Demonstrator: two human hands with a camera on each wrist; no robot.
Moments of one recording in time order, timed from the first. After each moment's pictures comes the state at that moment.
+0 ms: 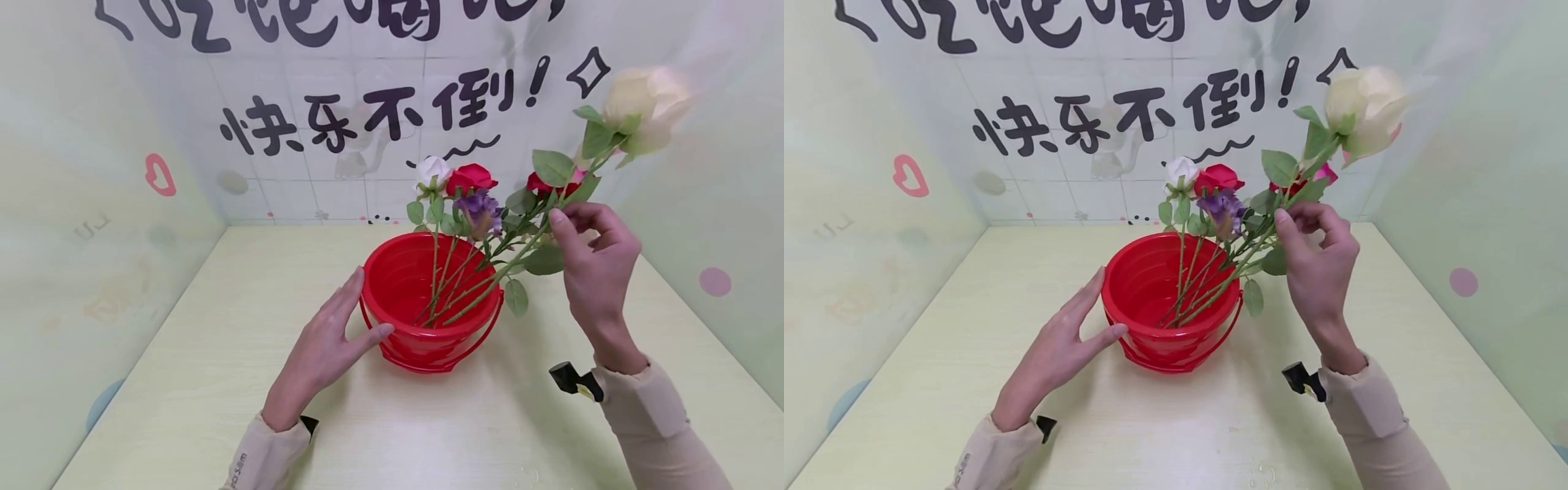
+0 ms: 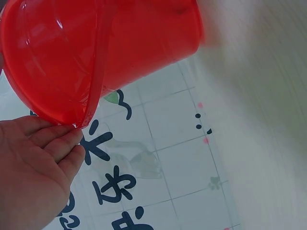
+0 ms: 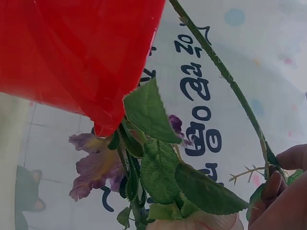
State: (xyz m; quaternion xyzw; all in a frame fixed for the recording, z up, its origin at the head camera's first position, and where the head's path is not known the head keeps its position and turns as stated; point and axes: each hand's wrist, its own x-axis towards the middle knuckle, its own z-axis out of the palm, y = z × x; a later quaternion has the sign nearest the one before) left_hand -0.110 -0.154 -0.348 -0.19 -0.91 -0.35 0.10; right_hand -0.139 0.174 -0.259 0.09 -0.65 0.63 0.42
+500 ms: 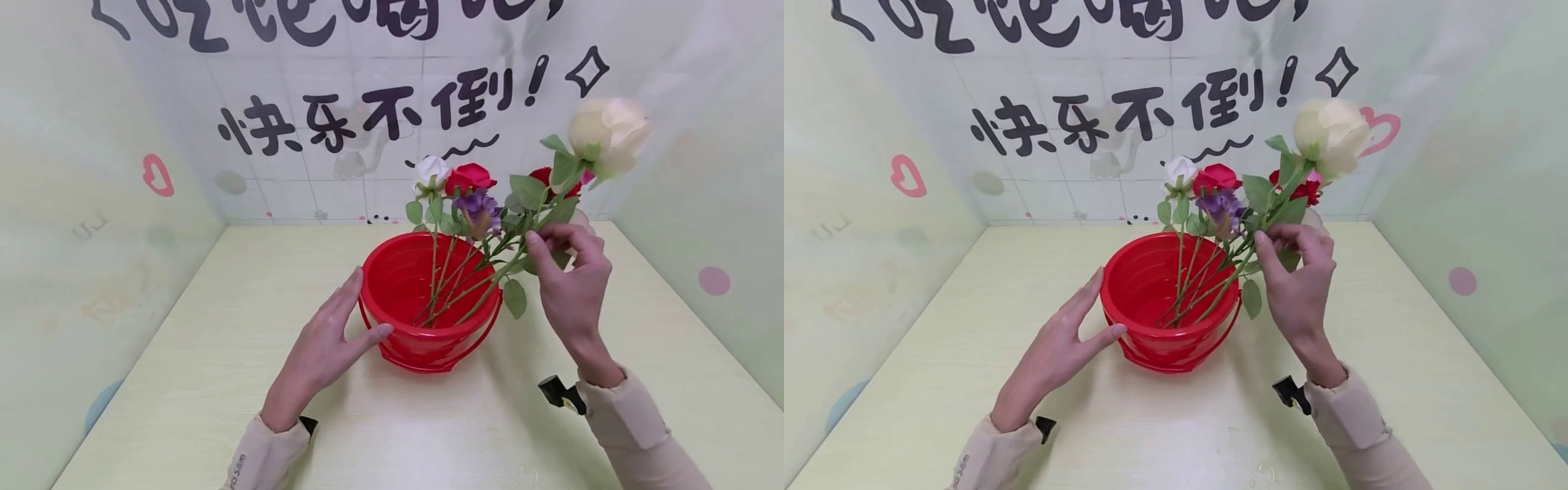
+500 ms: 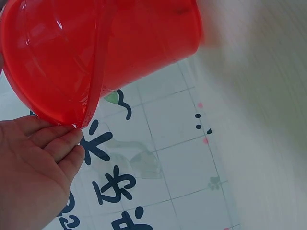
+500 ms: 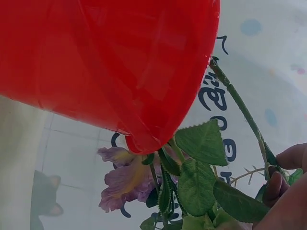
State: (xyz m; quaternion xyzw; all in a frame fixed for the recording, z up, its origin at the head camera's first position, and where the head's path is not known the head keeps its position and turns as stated) left_hand -0.110 -0.154 -0.349 -0.20 -0.91 -0.34 0.11; right_hand -0.135 0.161 -0.286 0.11 -0.70 0.55 0.44
